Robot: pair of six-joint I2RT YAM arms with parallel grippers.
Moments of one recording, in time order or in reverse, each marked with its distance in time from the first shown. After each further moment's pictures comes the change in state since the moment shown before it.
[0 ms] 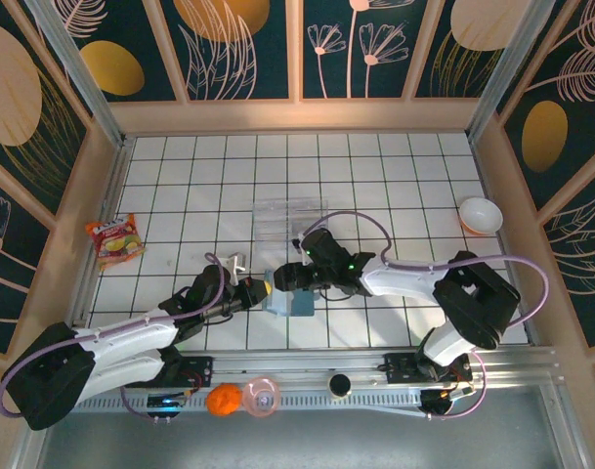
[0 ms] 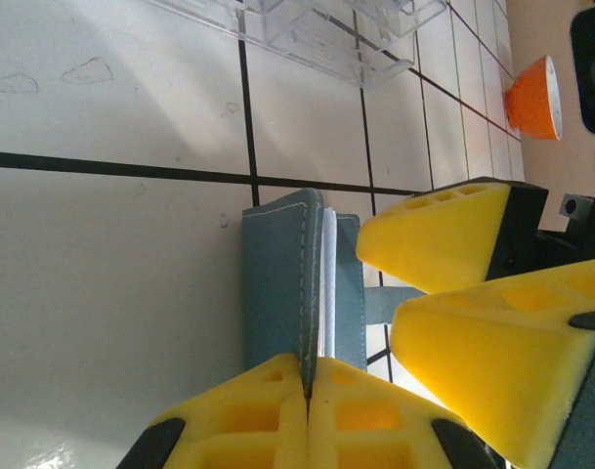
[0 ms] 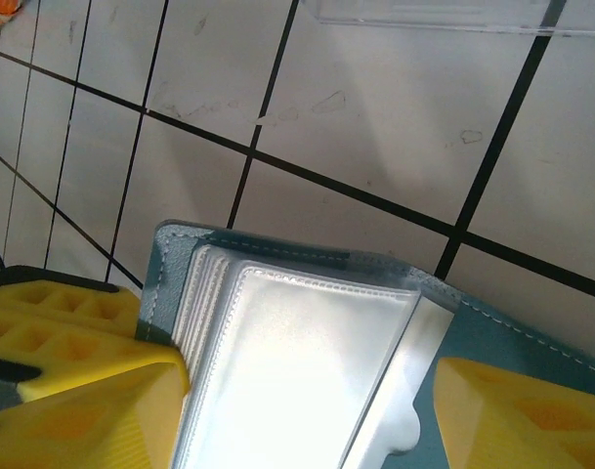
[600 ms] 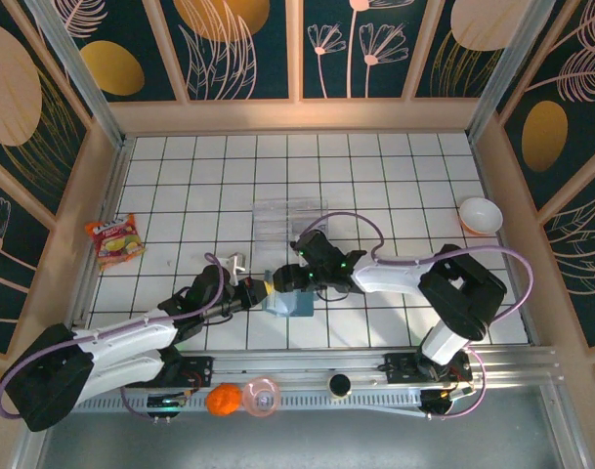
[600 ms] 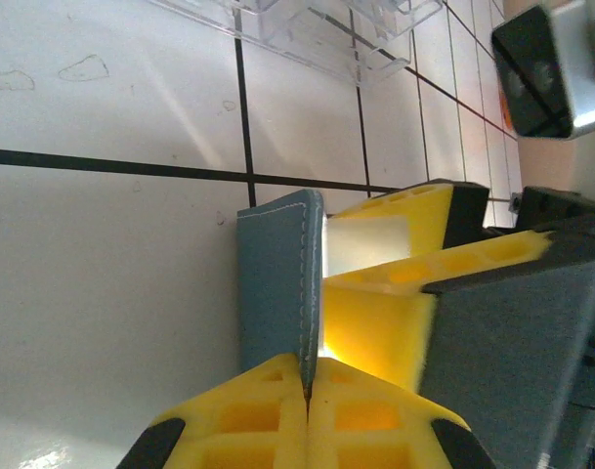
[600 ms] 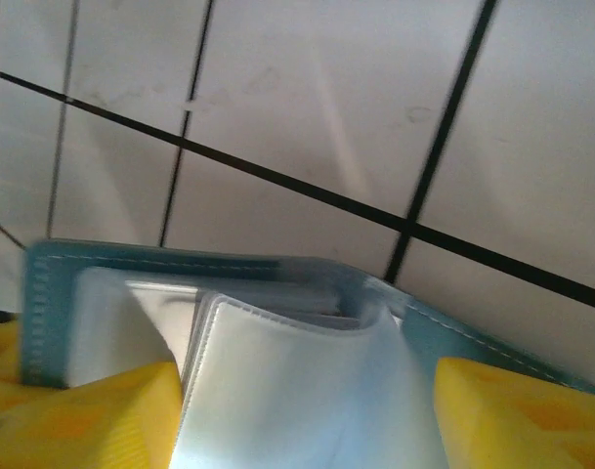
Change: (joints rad) left arm -0.001 -0.014 0.000 -0.008 0.003 -0.003; right arm 0.006 0.066 0.023 -0.053 0.051 0.009
